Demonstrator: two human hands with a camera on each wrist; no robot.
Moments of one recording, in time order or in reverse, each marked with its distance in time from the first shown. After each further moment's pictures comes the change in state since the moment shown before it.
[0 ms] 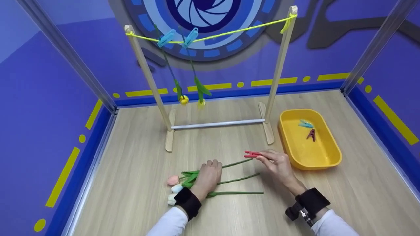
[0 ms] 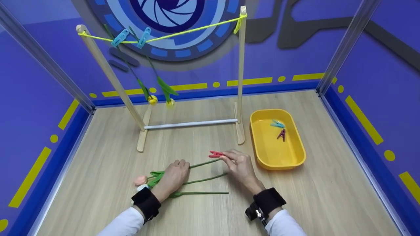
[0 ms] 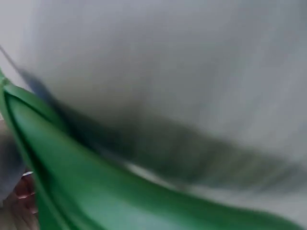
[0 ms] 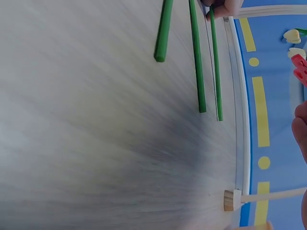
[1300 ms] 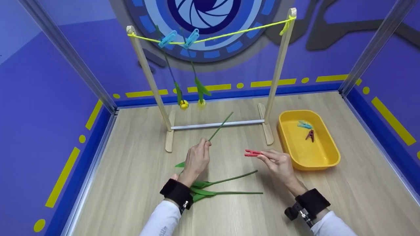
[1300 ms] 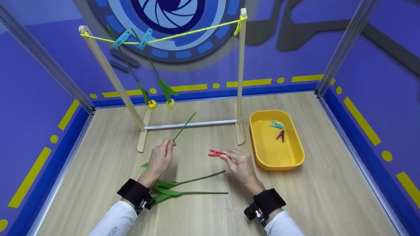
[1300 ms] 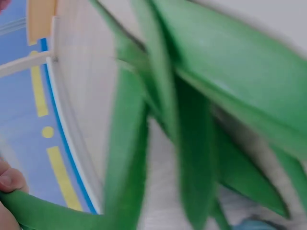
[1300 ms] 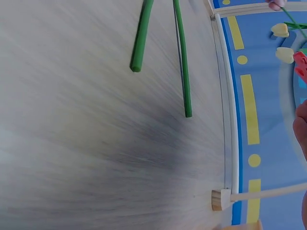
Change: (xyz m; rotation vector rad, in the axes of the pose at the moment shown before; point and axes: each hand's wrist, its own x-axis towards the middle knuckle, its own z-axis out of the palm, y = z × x) left_hand 0.027 -0.053 -0.042 -0.767 0.387 -0.268; right_hand -0.004 0.016 -0.003 0.013 0.006 0.007
